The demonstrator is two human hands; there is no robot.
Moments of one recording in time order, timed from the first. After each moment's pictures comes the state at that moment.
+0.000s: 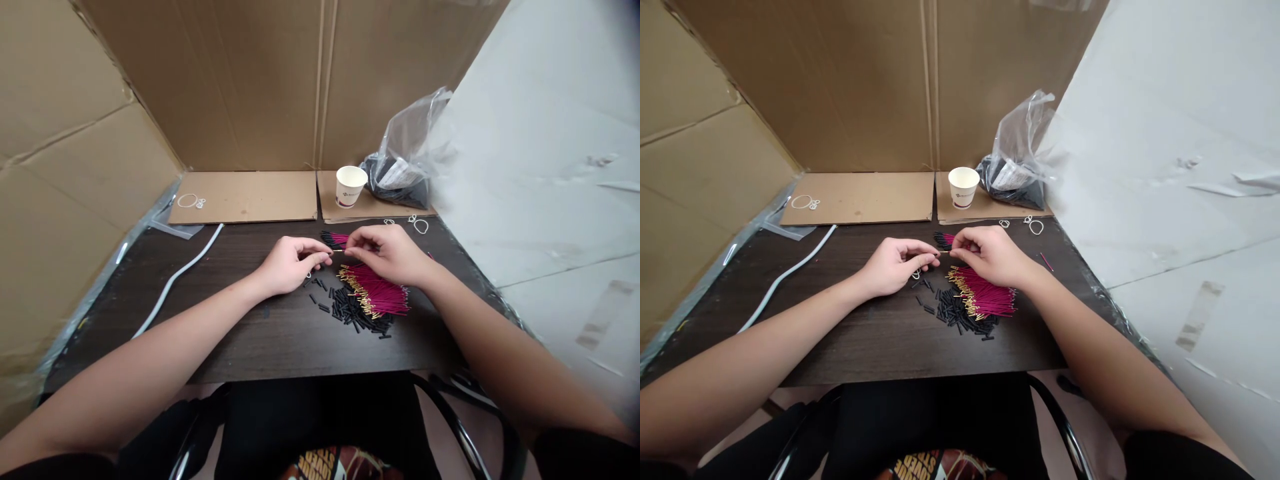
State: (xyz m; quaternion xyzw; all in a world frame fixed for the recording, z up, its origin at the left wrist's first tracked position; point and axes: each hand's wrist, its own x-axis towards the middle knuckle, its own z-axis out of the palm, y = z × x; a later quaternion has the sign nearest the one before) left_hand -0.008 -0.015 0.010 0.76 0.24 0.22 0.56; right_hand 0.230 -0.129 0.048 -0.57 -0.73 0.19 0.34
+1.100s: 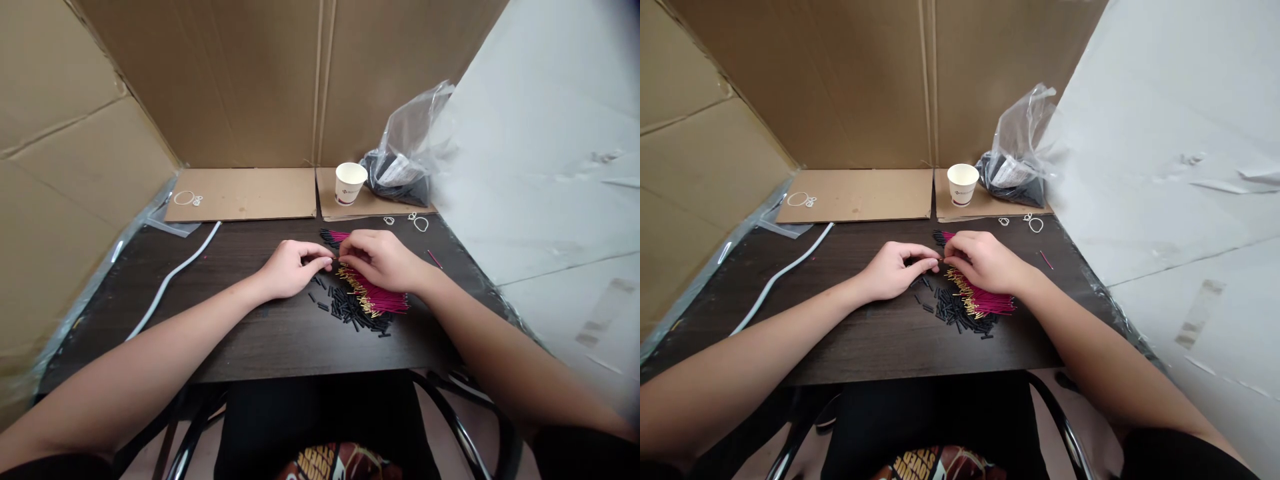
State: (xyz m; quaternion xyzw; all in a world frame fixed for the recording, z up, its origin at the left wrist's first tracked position) left_hand -0.010 -0.021 0.014 0.83 0.22 0.21 0.47; right_hand 0.225 -0.129 0.039 -0.49 -0.81 0.11 0.31
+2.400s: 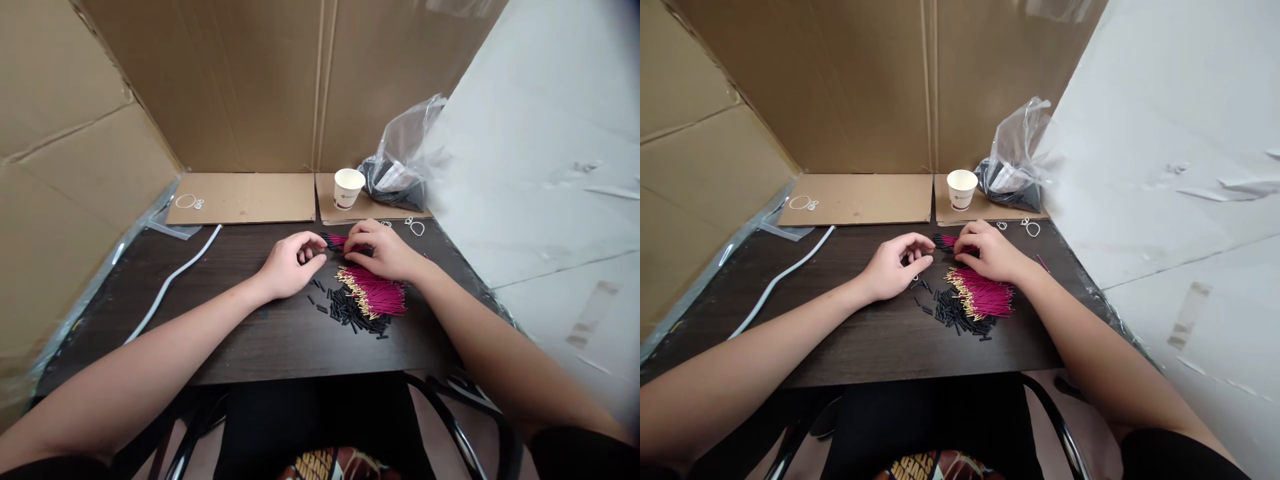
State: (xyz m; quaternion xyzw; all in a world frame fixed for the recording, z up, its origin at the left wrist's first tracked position) left_hand -0.008 -0.021 0.013 0.82 0.25 0.29 0.42; right_hand 0.252 -0.115 0.026 -0.51 -0.80 0.09 0.30
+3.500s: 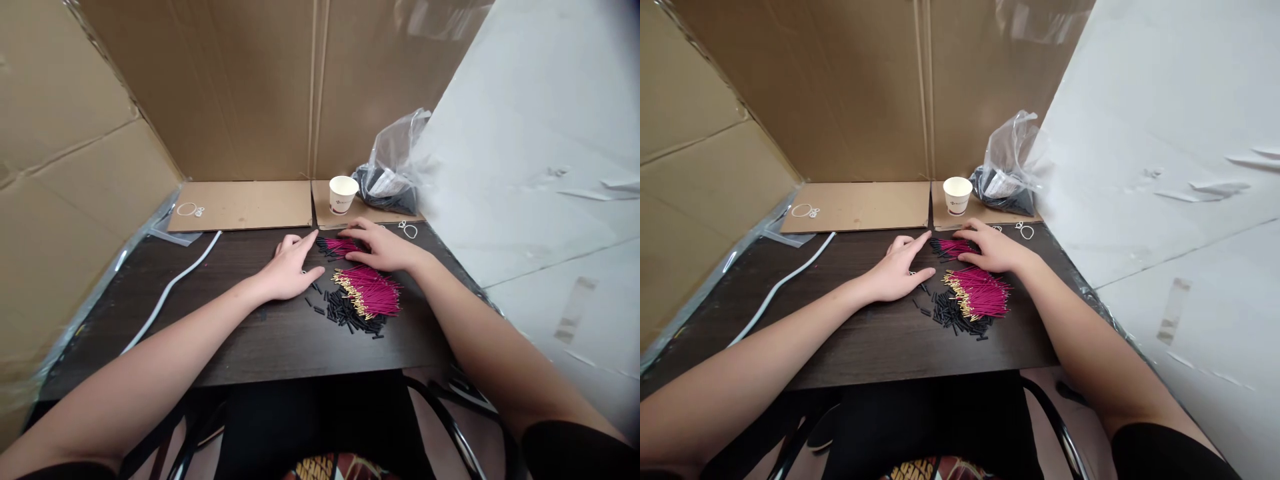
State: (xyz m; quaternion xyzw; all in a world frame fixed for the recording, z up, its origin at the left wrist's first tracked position) left_hand -0.010 -0.007 0.001 0.90 0.30 0.13 0.30; right_hand 0.286 -0.101 0.017 -0.56 -0.79 0.13 0.20
